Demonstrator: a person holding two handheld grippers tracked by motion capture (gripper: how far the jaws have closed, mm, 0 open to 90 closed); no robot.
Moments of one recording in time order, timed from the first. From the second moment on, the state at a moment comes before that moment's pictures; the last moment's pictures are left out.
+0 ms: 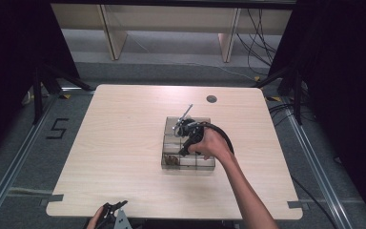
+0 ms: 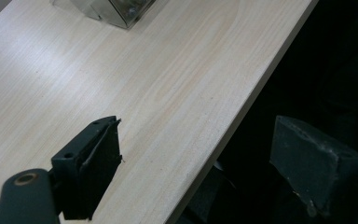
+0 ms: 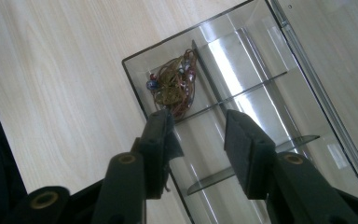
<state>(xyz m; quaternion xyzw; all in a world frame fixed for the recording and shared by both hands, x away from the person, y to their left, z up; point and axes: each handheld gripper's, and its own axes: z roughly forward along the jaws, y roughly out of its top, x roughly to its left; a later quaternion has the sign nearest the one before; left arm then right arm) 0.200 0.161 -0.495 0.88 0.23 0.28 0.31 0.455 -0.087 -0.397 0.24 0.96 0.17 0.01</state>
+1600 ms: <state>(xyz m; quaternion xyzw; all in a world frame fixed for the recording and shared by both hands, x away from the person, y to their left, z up) 0.203 0.161 -0.499 0.88 0.23 0.27 0.30 0.418 -0.137 -0.391 0.25 0.94 0.23 0.02</state>
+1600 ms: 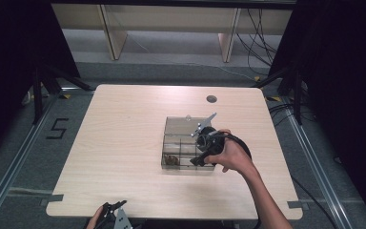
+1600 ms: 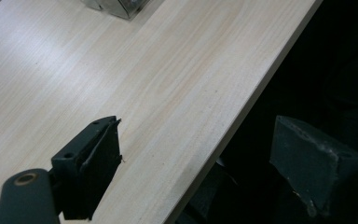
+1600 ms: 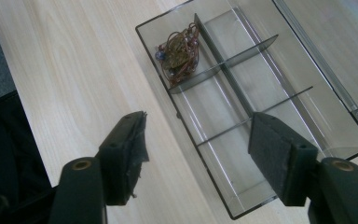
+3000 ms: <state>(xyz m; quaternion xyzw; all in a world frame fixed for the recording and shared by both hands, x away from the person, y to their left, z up) 0.203 0.161 -0.500 0.88 0.24 0.27 0.30 0.388 -0.166 -0.400 0.27 0.93 0.26 0.04</state>
